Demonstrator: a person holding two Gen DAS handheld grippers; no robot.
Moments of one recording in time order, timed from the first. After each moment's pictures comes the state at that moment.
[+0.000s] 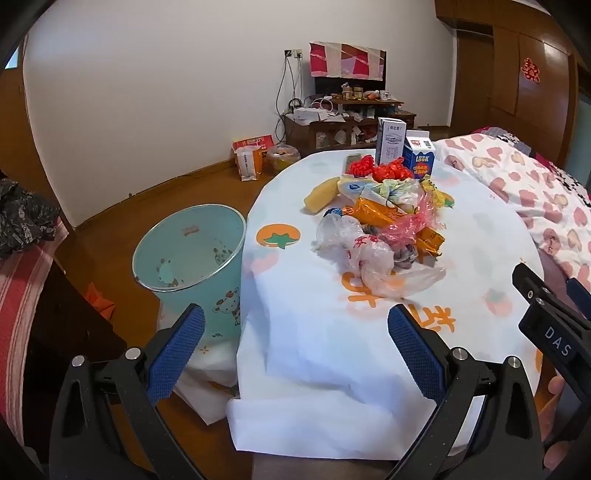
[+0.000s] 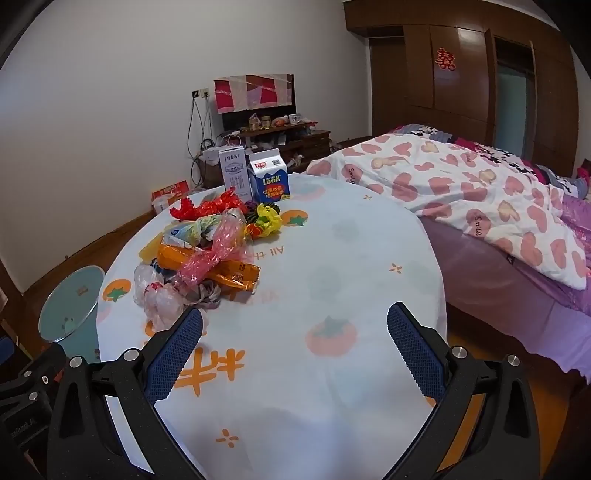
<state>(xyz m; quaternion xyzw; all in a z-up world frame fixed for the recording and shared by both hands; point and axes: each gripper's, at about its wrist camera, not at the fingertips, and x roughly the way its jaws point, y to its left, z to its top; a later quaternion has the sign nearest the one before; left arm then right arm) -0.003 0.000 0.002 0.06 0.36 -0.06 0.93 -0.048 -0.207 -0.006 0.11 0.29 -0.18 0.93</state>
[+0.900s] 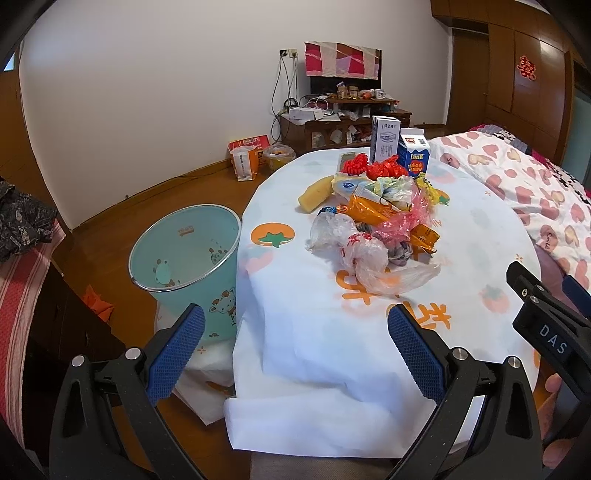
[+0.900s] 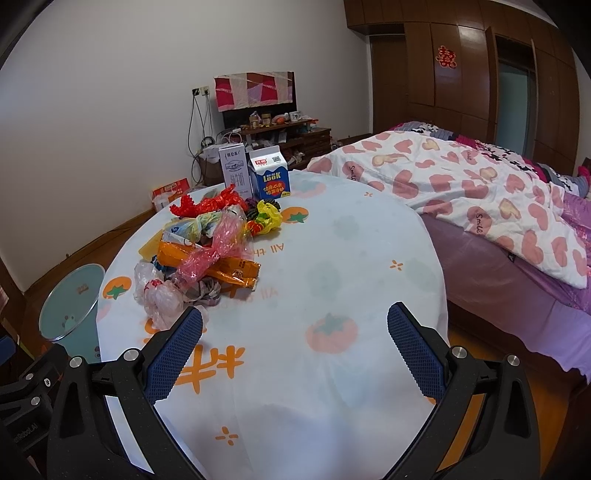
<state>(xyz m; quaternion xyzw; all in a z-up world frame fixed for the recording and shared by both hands) -0.005 -0.003 0.002 0.07 0.36 -0.07 0.93 -0.046 -0.205 -0.009 0.11 0.30 -0.18 0.93</state>
